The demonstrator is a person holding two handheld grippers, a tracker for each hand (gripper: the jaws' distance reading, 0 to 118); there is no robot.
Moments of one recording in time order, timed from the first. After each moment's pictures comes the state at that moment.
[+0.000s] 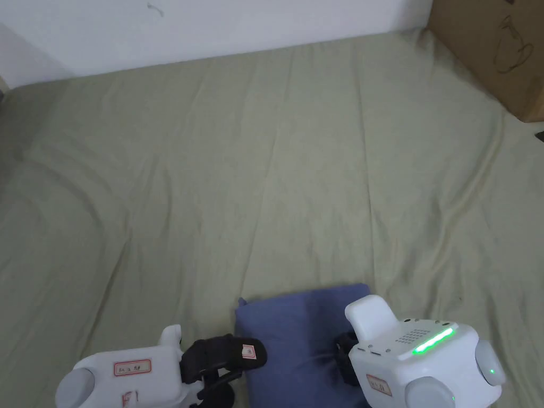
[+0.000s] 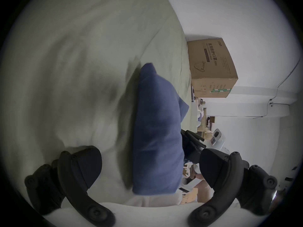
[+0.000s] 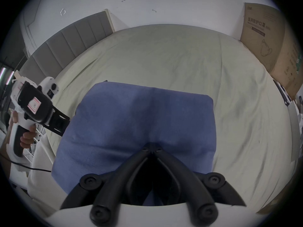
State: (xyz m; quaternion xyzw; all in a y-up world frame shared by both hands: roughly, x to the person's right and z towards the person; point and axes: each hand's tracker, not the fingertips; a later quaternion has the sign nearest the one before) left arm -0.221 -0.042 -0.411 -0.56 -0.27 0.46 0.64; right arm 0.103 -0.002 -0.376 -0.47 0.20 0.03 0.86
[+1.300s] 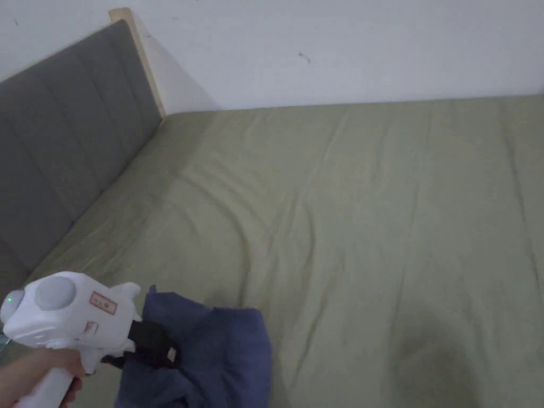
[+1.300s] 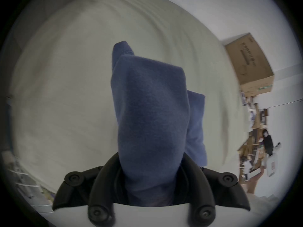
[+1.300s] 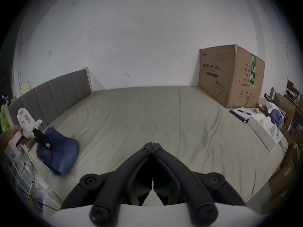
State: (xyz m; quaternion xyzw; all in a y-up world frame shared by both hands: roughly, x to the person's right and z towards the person) left arm -0.531 0.058 -0.460 -0.63 -0.05 0.17 0.76; right arm 0.050 0.122 -0.325 -0.24 0.04 -0.01 0.97
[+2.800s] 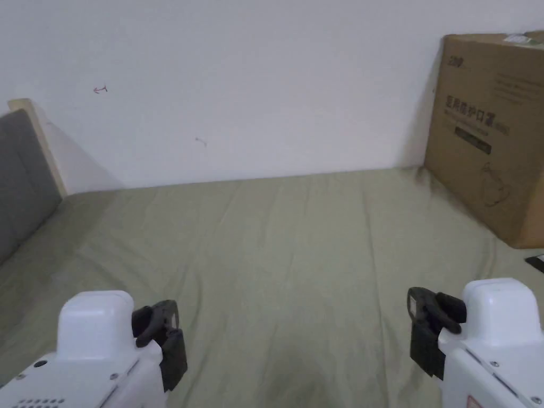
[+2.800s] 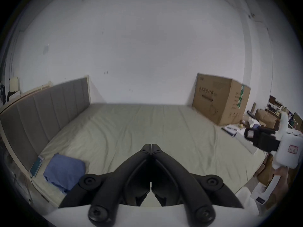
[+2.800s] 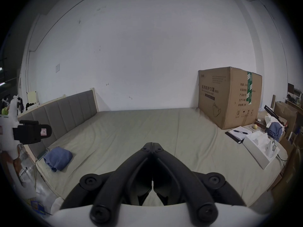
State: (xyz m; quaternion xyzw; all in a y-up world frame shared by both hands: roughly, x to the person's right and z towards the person) left arm -0.198 0.229 -0.281 -0.13 -0.05 0.04 0.99; right arm 0.117 0.207 -0.286 -0.13 0.06 -0.02 0.99
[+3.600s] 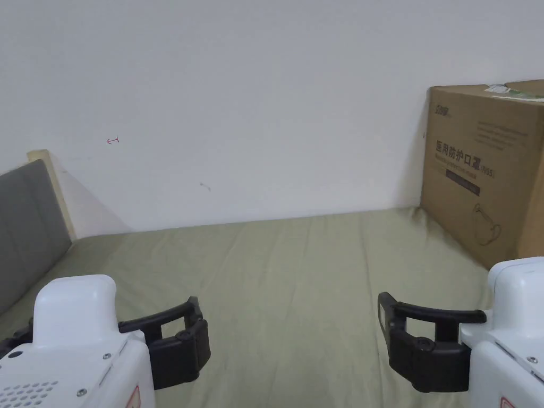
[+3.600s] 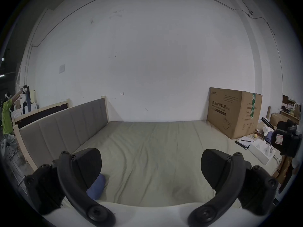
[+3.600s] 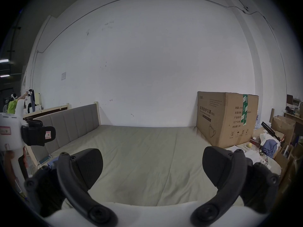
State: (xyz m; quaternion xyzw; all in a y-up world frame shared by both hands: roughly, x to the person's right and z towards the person) left arm -0.185 0.288 -0.263 -0.10 0.04 0.01 0.99; right arm 0.126 0.270 -0.248 -0.06 0.06 0.00 1.00
